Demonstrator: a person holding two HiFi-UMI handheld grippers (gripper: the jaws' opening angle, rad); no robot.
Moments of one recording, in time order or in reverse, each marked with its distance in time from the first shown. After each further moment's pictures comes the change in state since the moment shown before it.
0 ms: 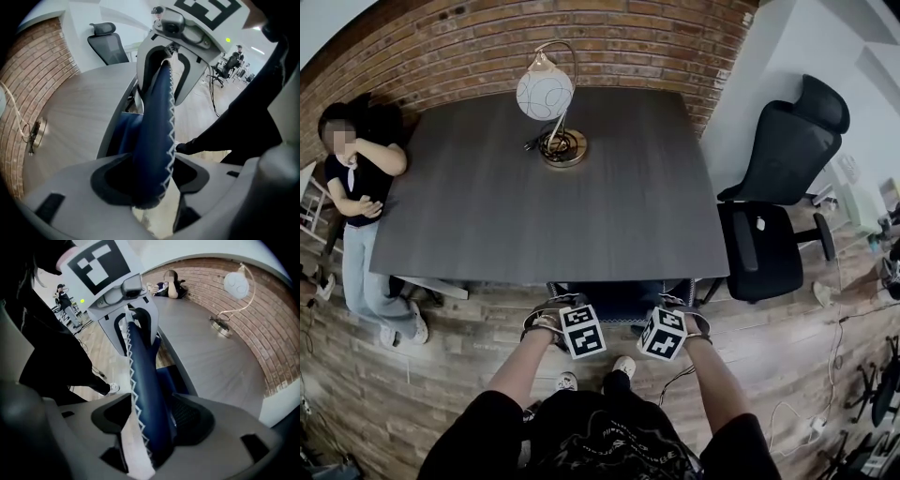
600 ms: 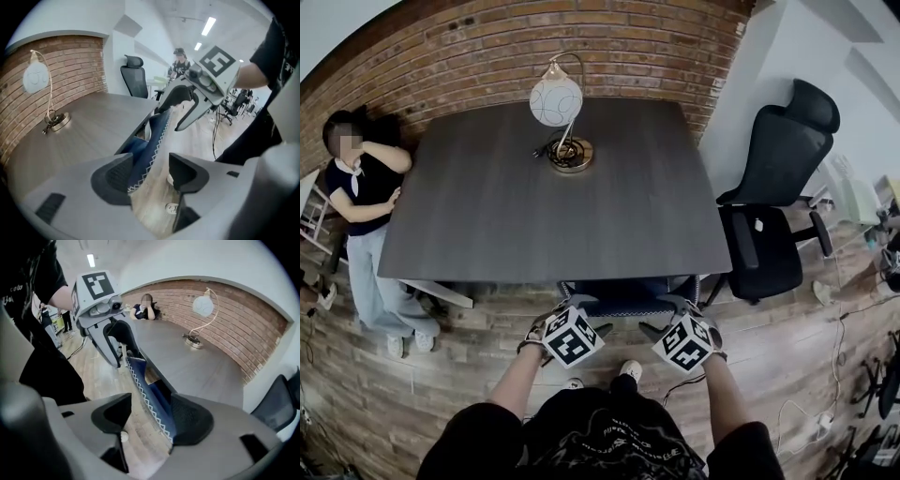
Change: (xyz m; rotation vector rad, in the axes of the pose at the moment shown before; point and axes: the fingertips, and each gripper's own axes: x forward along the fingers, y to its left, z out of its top) left arm -0.082 -0.003 0.015 -0.261 -0.381 0.071; right arm -0.065 0.004 0.032 0.220 -0.220 -0.217
